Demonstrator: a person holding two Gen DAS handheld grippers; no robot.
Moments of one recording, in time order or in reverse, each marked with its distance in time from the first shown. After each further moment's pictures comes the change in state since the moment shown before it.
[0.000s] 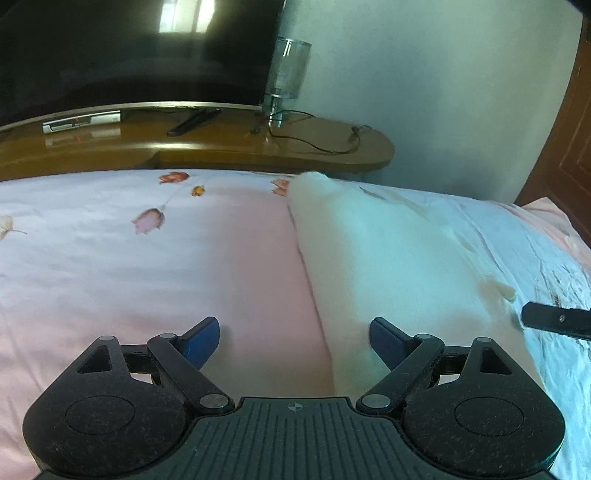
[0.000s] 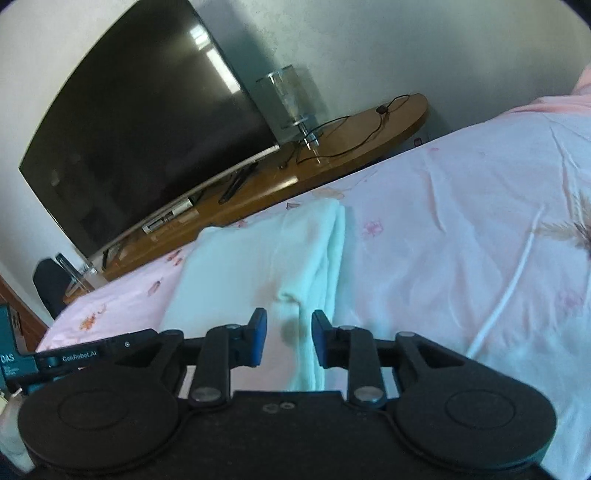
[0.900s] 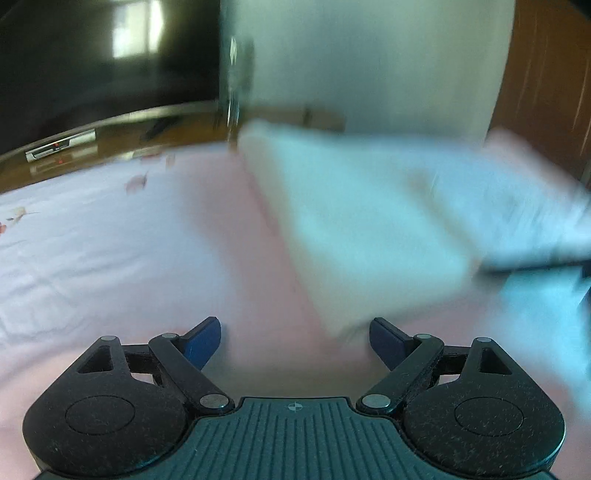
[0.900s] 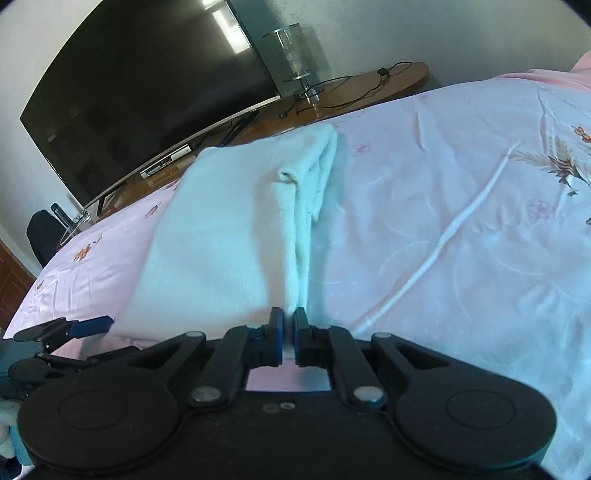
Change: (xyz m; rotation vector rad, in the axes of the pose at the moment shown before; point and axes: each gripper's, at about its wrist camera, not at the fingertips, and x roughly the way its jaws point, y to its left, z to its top) left arm -0.071 -0.012 -0.076 0.138 -0.056 -0.076; right arm -0.031 -0.004 -0.063 -0.058 0.107 -0.030
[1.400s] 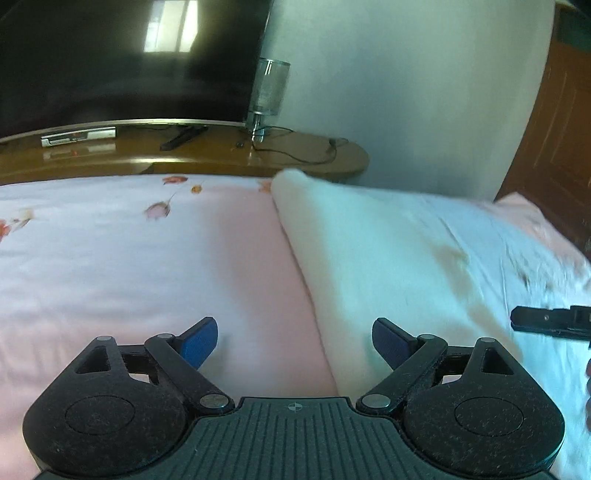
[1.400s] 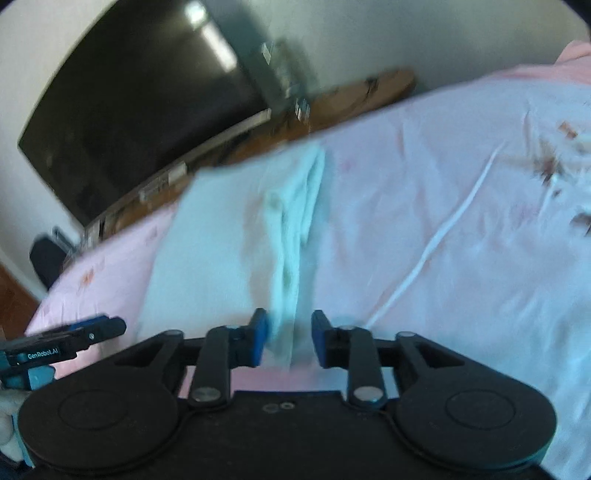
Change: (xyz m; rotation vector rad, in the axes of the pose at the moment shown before) left arm 0.034 0.038 0.040 -0.110 -0.014 0.008; right arm -0.014 -0.016 0.016 0.105 -0.106 0.017
